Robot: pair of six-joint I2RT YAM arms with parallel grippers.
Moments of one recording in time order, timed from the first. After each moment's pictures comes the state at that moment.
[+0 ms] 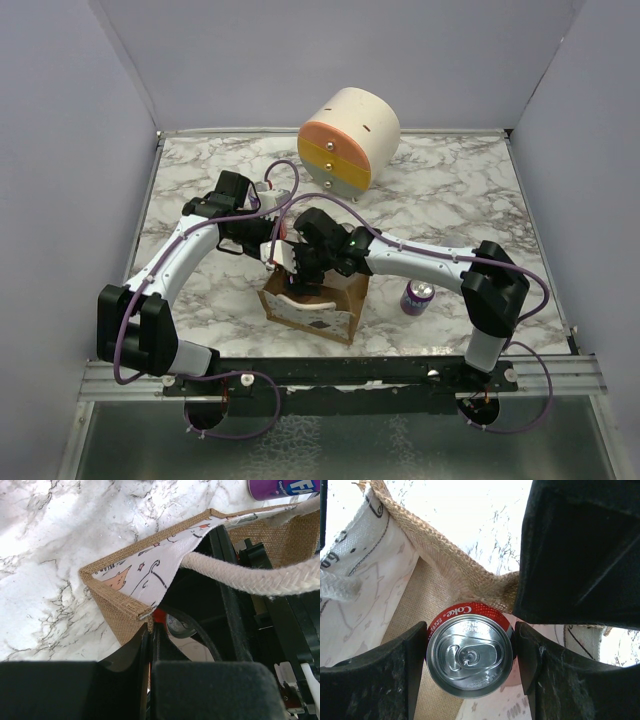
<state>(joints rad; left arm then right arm) -0.27 1.40 1.10 -0.86 0.69 0.12 1.00 1.79 1.32 -0.36 -0.35 -0.61</state>
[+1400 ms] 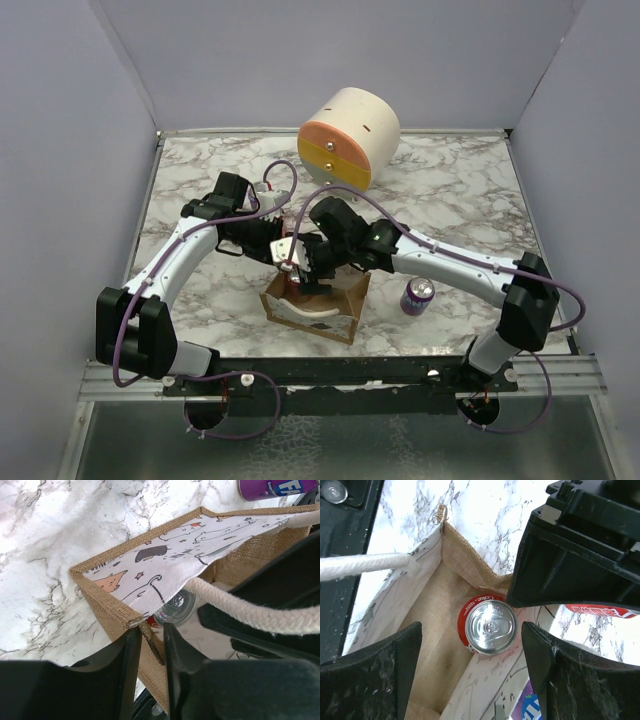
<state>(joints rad) -0.27 1.39 1.08 -0.86 0.72 0.09 1.00 1.64 1.34 -0.48 -0.45 -0.72</state>
